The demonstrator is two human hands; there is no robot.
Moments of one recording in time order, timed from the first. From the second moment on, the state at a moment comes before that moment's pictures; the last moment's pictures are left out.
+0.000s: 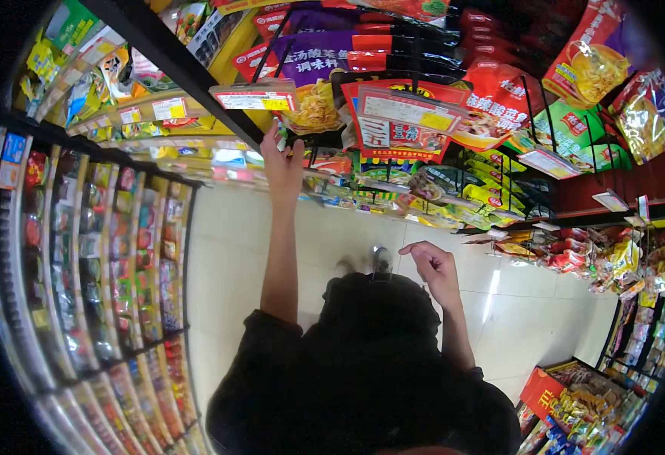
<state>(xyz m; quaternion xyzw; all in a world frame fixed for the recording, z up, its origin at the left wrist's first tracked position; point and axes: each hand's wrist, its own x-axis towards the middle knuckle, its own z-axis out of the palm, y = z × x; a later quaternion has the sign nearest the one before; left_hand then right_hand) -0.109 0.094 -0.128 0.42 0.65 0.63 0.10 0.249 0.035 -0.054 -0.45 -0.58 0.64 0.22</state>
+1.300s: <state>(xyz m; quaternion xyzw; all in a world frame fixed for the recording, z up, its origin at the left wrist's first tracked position) -0.092 0.088 0.172 0.55 0.57 0.61 -0.03 0.251 0.057 -0.126 -0.43 -0.62 0.55 0.35</state>
